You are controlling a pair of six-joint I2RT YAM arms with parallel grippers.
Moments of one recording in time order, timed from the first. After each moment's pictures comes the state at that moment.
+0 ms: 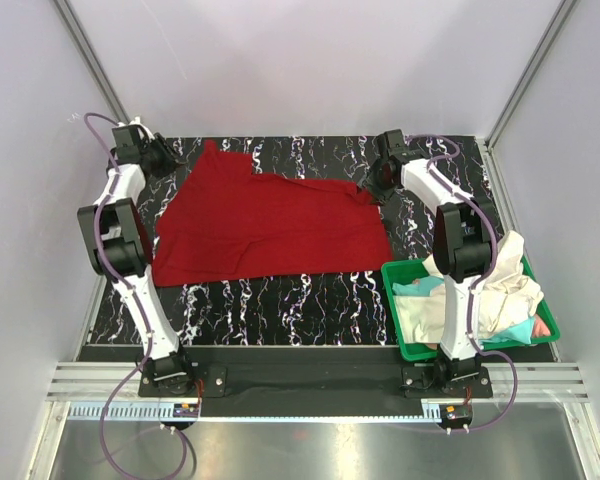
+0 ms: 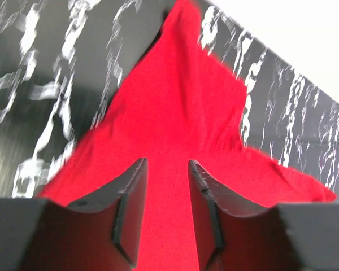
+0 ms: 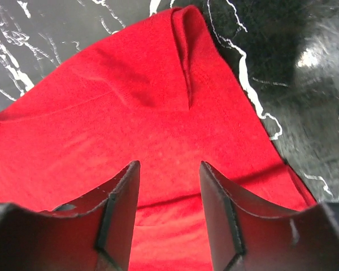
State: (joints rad) left arm 0.26 2.10 1.72 -0.29 0.38 -0.45; right arm 0.25 2.13 1.75 -0.64 -0.02 0.86
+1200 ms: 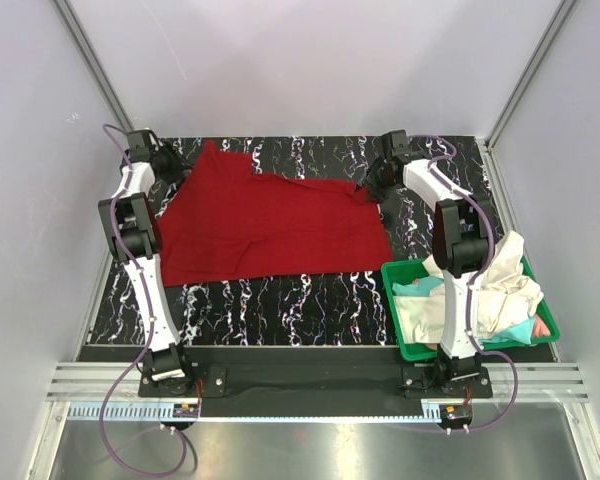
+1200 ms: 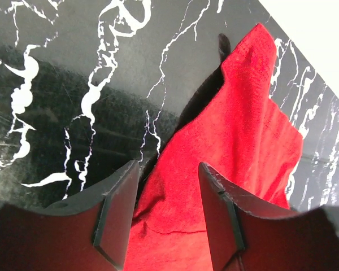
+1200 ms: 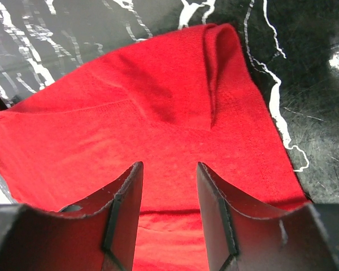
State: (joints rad) left arm 0.26 2.54 2.15 -0.36 0.37 -0.52; right arm 0.21 2.19 1.78 -0.56 -0.16 0.81
